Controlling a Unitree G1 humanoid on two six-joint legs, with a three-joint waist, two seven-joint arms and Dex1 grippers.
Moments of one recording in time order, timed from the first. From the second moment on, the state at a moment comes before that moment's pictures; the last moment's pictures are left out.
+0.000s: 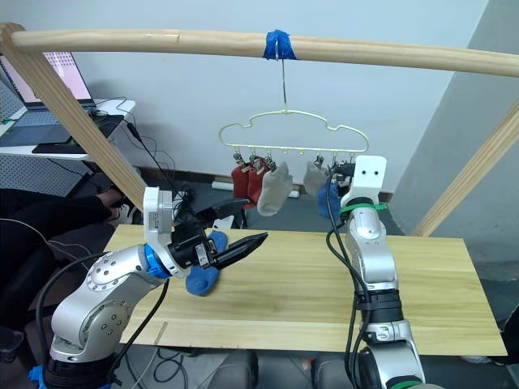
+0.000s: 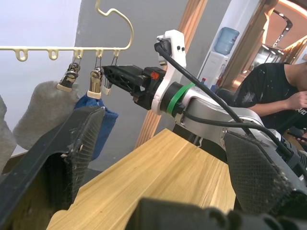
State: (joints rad) left arm -0.15 0.49 0.07 -0.52 -0.66 0.49 -0.77; right arm -0.52 -0.02 -0.06 0.05 0.02 0.27 -0.13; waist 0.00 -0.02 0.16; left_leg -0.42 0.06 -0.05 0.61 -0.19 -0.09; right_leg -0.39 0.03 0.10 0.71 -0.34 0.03
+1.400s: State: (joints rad) left arm 0.02 0.55 0.05 -0.40 -0.56 0.48 -0.76; right arm -0.59 -0.26 -0.23 -0.07 0.45 0.76 0.23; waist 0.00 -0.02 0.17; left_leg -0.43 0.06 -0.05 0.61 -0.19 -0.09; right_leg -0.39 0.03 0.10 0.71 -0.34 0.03
